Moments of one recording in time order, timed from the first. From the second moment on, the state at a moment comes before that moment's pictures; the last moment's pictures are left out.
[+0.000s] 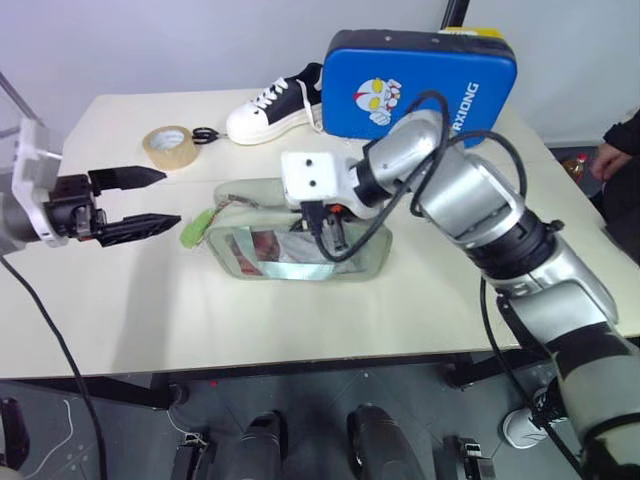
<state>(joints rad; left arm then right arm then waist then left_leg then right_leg) -0.53 1.03 0.30 0.17 -0.64 0.47 -1.39 -1.26 -0.53 0.59 -0.06 0.03 0.72 1.27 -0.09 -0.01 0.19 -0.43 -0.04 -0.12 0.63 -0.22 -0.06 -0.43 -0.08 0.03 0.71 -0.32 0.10</state>
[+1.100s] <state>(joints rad) -0.56 1.02 0.29 0.19 -0.63 0.47 -1.40 -1.22 -0.52 0.54 -0.16 0.12 0.84 1.24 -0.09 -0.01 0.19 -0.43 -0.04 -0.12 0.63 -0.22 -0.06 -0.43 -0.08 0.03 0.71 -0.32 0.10</state>
